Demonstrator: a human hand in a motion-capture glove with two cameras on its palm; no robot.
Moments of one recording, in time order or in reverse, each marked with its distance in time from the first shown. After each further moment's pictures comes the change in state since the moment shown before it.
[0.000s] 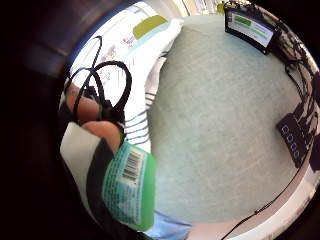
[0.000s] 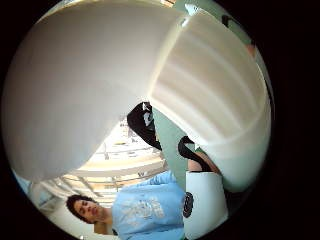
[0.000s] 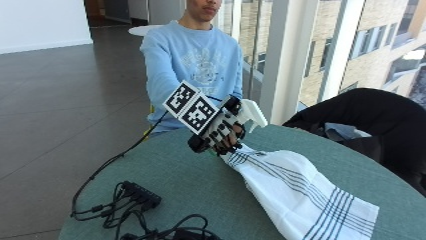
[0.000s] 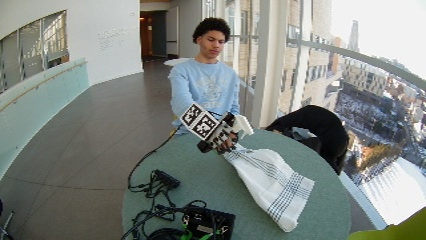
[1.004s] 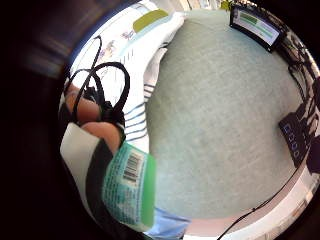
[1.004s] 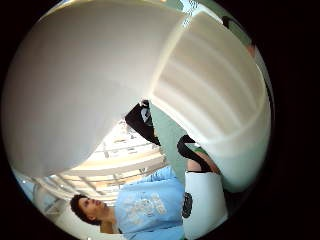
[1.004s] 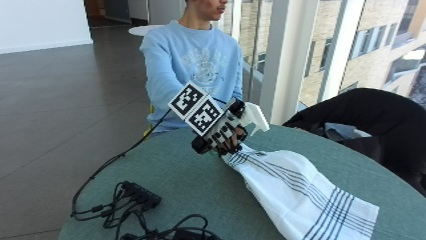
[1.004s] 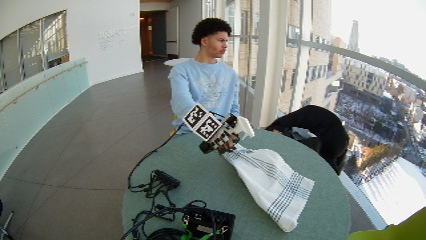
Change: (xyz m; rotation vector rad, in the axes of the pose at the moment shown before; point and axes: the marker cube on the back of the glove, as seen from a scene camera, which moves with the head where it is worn) arm -0.001 0.000 0.008 -0.071 0.041 0.009
